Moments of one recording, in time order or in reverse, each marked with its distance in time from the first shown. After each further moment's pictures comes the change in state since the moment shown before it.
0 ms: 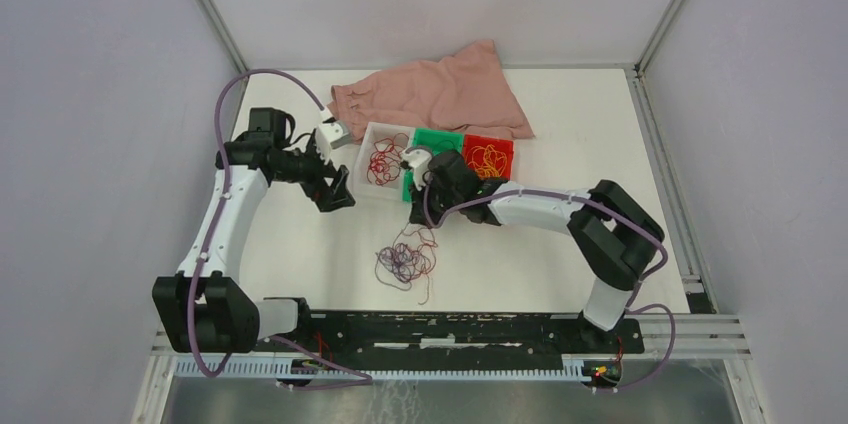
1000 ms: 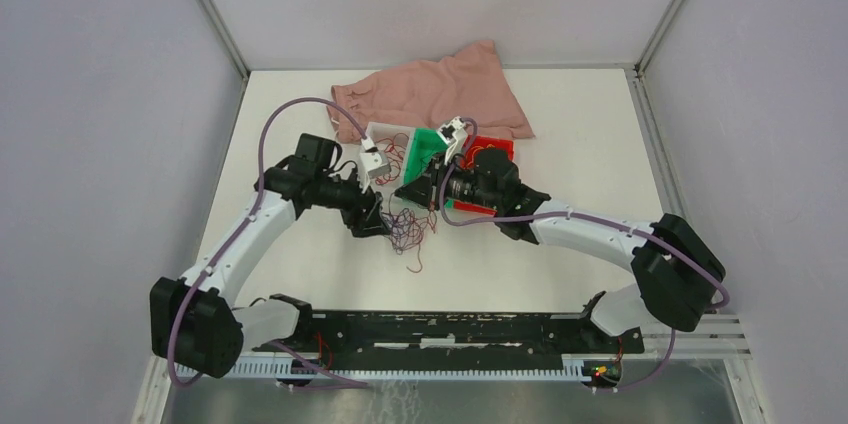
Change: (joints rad) left arm -0.301 -0.069 -0.238 0.227 0.069 -0.237; right arm -0.043 -0.333 -0.235 0.497 -0.055 0.484
